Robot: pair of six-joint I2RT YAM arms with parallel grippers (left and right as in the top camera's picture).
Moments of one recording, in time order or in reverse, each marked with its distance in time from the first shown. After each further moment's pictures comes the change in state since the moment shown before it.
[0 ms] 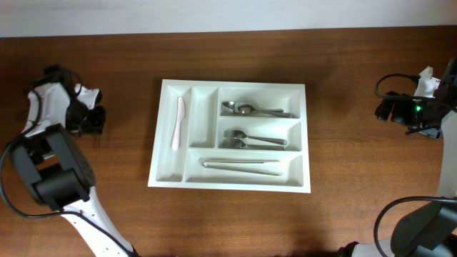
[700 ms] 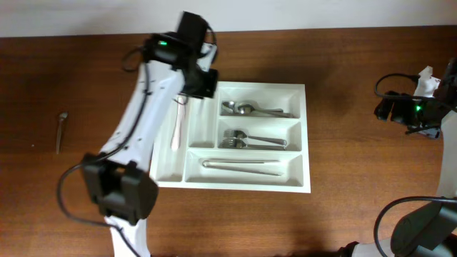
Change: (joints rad) left arm -0.725 -0.172 0.310 -0.188 0.018 -0.428; right arm 0.000 0.000 0.000 0.003 -0.015 0.000
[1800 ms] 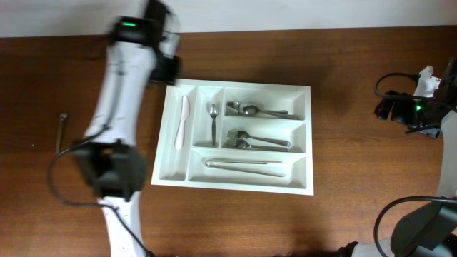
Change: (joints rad) left arm 0.261 0.152 0.274 -0.161 -0.136 0.123; right arm 0.000 0.000 0.000 0.007 0.000 0.000
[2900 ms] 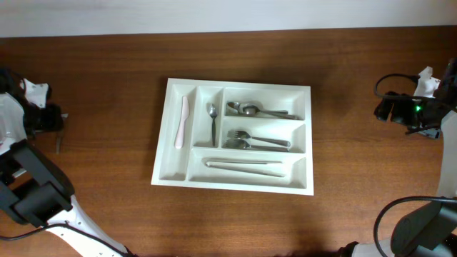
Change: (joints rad) left arm 0.690 -0.018 -0.516 0.473 0.092 0.463; right arm 0.000 0.000 0.000 -0.011 0.000 0.000
